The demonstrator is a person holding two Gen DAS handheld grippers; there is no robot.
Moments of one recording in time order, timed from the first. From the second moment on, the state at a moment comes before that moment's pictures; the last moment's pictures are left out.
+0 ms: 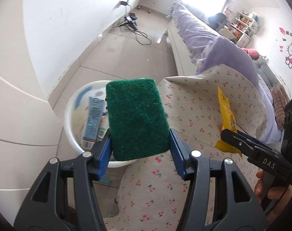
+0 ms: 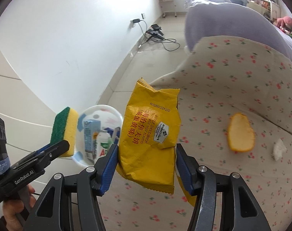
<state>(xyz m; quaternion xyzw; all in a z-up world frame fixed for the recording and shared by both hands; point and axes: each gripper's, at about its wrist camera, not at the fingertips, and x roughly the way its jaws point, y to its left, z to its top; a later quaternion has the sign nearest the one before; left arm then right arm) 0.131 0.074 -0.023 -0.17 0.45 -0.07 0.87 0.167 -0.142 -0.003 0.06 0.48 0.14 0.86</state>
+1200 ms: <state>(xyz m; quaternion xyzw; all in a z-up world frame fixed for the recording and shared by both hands) 0.103 0.169 -0.020 -0.19 0.45 0.08 0.87 0.201 -0.024 -0.044 0.05 0.48 0.21 0.85</state>
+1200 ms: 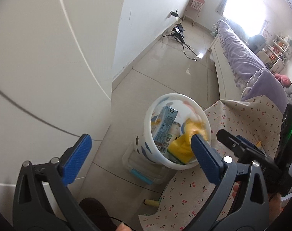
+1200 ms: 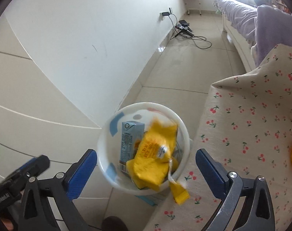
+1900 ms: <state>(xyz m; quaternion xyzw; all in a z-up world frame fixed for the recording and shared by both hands) 0.094 0.137 0.001 -0.16 0.43 0.05 0.89 0.140 -0.098 0.023 -0.02 0.41 0.08 0.91</state>
